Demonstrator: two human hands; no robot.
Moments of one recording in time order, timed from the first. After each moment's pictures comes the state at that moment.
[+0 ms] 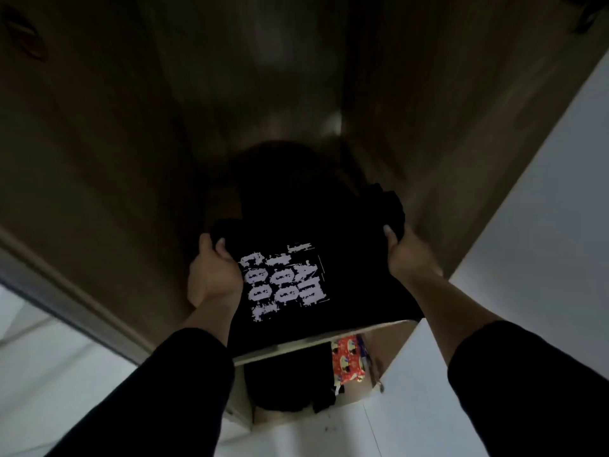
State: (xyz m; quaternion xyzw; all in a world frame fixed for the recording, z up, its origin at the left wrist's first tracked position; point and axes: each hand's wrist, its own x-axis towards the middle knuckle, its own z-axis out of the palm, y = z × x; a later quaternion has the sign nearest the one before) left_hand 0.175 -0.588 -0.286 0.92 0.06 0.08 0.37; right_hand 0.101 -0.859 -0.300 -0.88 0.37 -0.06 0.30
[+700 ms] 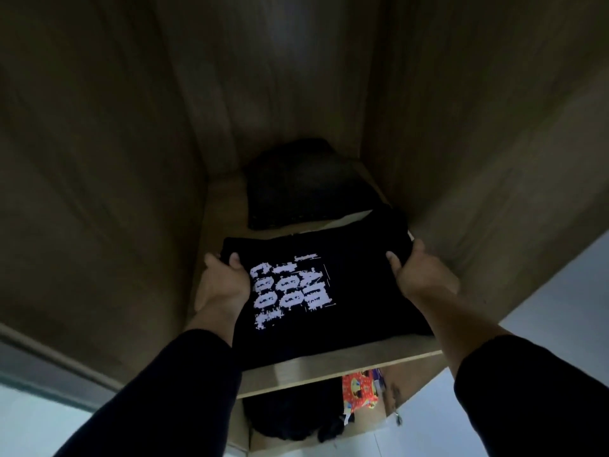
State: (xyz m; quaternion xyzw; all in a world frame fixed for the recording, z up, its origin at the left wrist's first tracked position) left_hand 0.231 -0.597 -0.351 0.93 0.16 -0.06 0.33; right_hand 0.146 -0.863 -0.366 -0.93 0.35 -0.01 0.14
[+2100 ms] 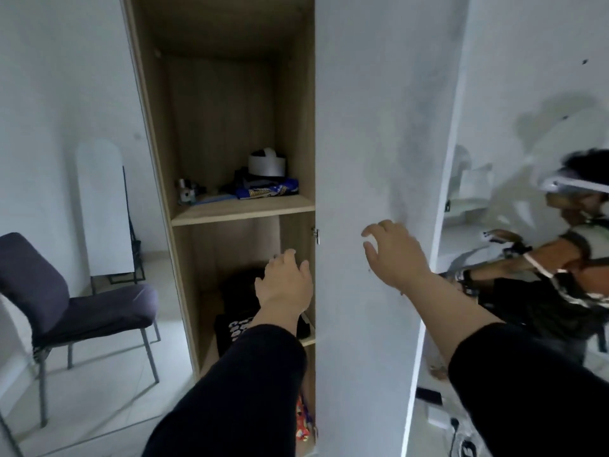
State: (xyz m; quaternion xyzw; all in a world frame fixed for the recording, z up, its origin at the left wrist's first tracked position) left_hand -0.284 -0.602 0.052 0.93 -0.23 0.09 0.28; right_hand -0.369 -0.777 0.080 -0.93 0.16 -0.34 0.01
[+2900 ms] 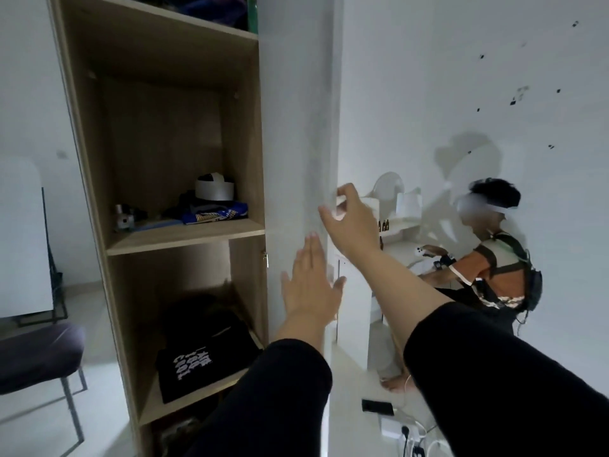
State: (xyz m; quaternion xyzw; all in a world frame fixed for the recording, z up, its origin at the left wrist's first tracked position) left_hand -0.337 -0.675 0.072 0.86 -0.41 0.18 0.26; right_hand -0.390 -0.738 0.160 -0.81 0.19 -0.50 0.26
